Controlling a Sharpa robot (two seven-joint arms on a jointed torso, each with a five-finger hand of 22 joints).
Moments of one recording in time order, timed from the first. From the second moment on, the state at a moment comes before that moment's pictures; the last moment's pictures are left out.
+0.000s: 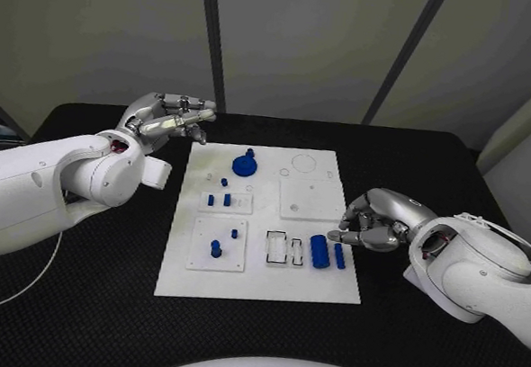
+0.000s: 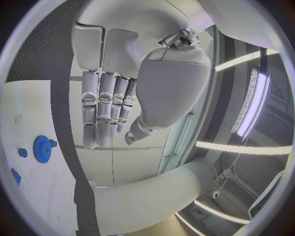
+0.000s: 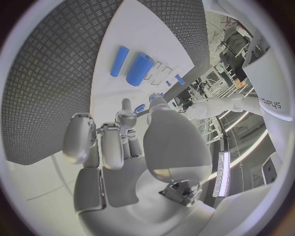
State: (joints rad) left arm 1.07 -0.85 0.13 1.40 -0.16 -0.24 0.34; left_hand 1.41 -0.13 0.38 0.03 0.12 0.96 0.19 0.14 0.07 0.94 0.13 0.39 0.09 1.09 0.05 0.96 0.40 0.21 1.06 0.14 0.52 0.99; right arm 0.99 -1.12 0.07 1.91 -1.48 -0.28 -0.44; right_hand 1.21 -0.09 -0.12 0.29 0.40 0.95 0.09 0.39 0.29 1.26 0.01 1.11 0.96 1.47 -0.05 1.44 1.30 0.09 1.42 0.05 1.35 1.16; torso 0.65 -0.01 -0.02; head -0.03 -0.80
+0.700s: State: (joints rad) left arm 1.07 -0.86 0.13 1.40 -0.16 -0.23 0.34; left_hand 1.41 -0.13 0.38 0.03 0.12 0.96 0.19 0.14 0.07 0.94 0.13 0.39 0.09 1.09 0.05 0.96 0.40 0.21 1.06 0.14 0.52 0.99; right arm 0.93 -1.06 0.07 1.89 -1.52 -0.26 -0.52; right_hand 1.20 -0.08 -0.14 0.29 0.40 0.93 0.10 0.40 0.31 1.26 0.02 1.11 0.98 1.47 -0.05 1.44 1.30 0.09 1.42 0.05 1.35 1.16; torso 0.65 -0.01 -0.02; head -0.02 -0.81
